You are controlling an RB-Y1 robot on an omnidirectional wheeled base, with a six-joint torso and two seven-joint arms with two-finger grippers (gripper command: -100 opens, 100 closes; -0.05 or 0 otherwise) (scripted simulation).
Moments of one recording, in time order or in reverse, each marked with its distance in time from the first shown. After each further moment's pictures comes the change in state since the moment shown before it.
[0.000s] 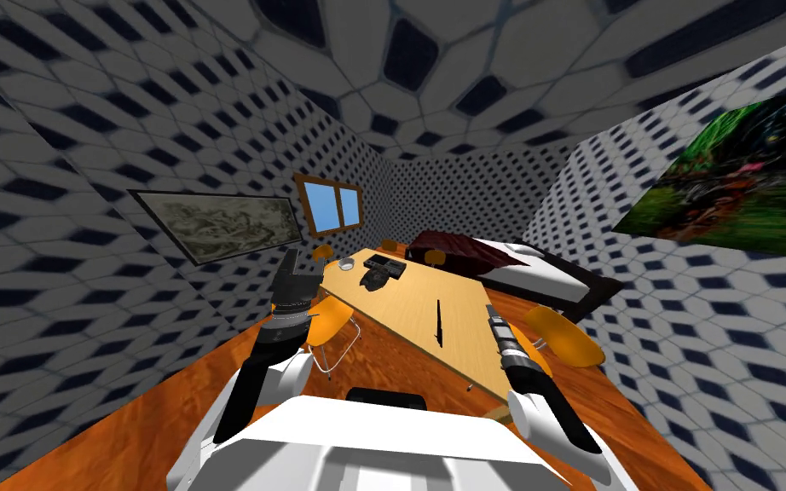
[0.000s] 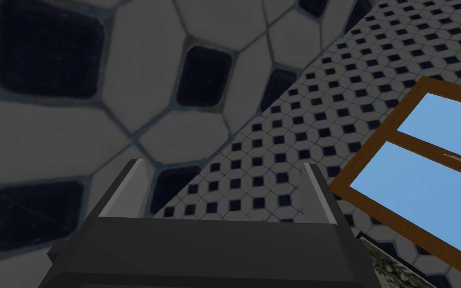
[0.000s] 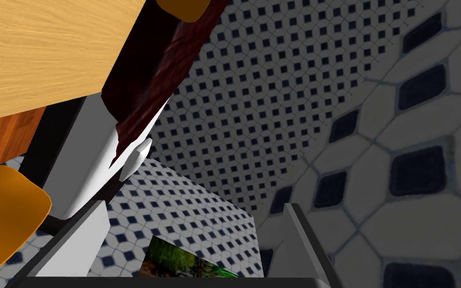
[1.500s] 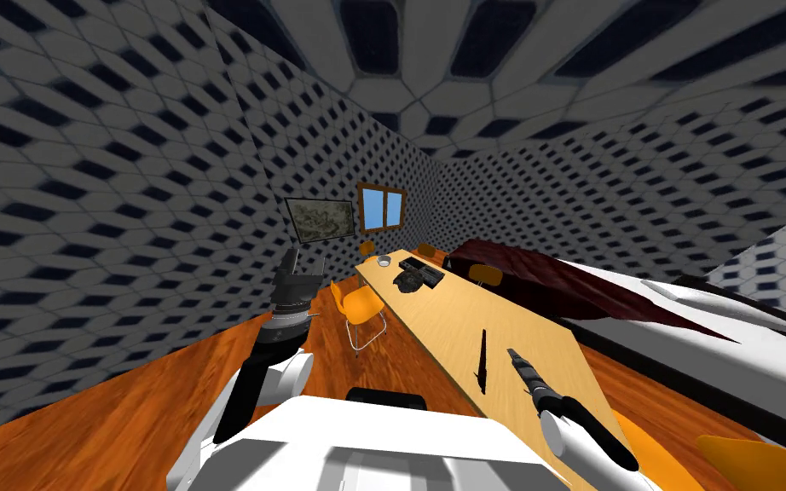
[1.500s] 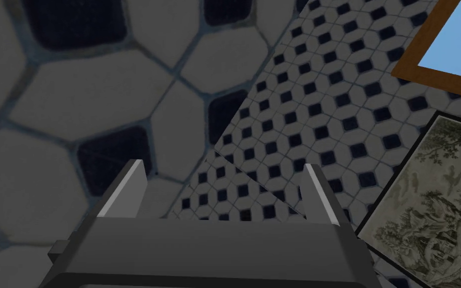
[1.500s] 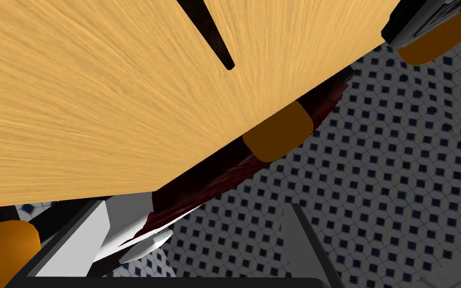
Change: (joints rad) left arm 0.000 0.000 0.000 0.000 0.000 0.000 0.000; right arm -0.048 -0.038 -0.208 0.291 -0.127 0.367 0.357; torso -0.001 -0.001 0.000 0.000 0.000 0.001
